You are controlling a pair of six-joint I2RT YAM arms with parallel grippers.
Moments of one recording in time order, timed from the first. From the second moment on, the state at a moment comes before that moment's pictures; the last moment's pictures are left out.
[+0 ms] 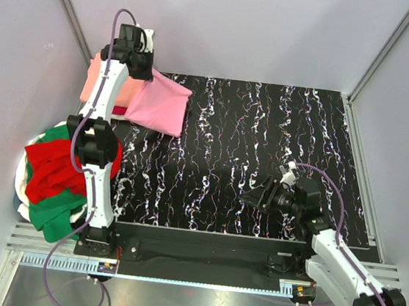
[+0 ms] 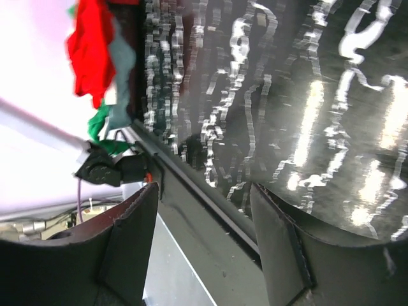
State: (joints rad) left arm -0.06 2.17 2.29 -0.92 0.15 -0.05; right arm 0.32 0.74 0.23 0.06 -0.65 0.89
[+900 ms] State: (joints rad) left arm 0.07 2.12 2.42 -0.83 0.19 -0.03; right arm 0.32 1.15 0.22 0.28 -0.65 0.93
